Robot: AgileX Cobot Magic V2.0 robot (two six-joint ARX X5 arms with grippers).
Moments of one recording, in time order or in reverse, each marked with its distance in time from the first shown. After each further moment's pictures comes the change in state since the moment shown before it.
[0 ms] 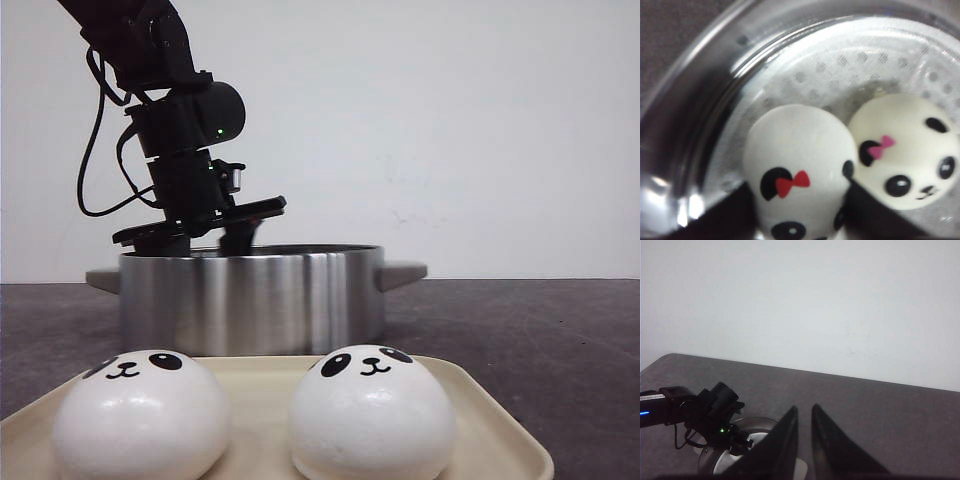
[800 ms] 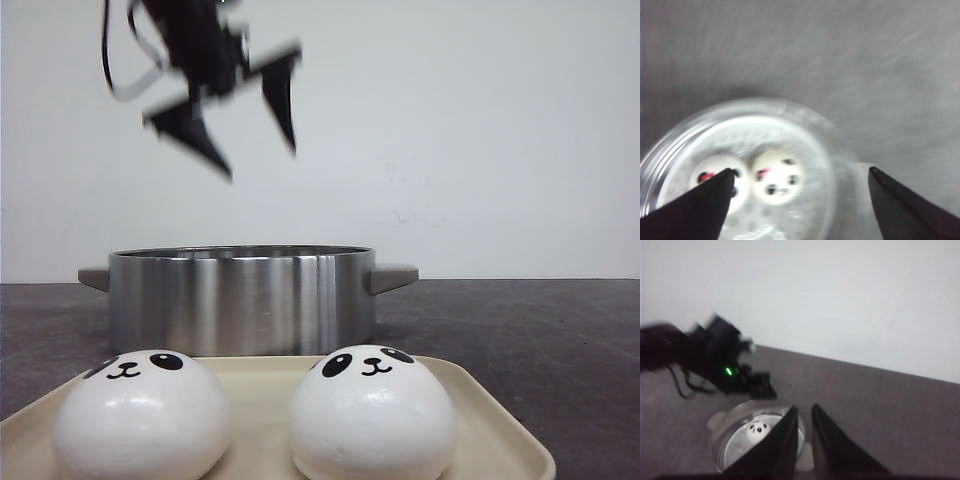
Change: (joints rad) left arm -0.050 -0.220 0.271 -0.145 0.094 -0.085; right arm -0.043 0.063 -0.010 0.000 -0.120 0.007
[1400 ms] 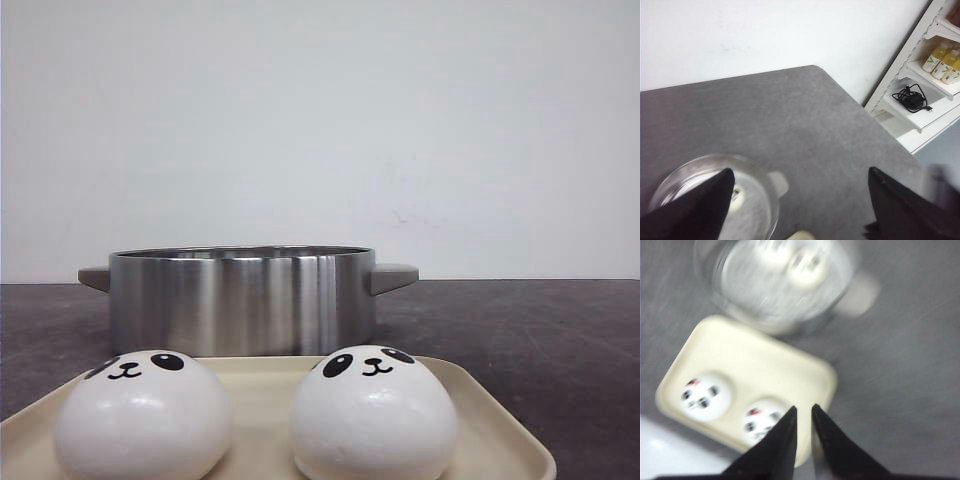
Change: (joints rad) left arm -0.150 -0.684 0.011 -0.220 -0.053 0.106; right arm -0.293 0.069 -0.729 0.244 -0.678 0.124
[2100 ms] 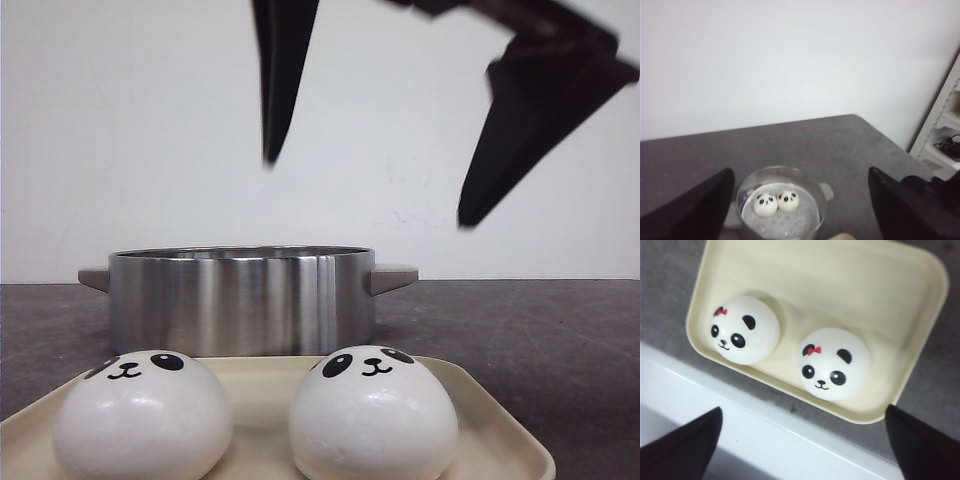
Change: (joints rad) left arm -0.001 -0.388 0.005 -0.198 -0.199 0.058; right arm -0.016 0.123 -0.220 0.164 -0.320 0.166
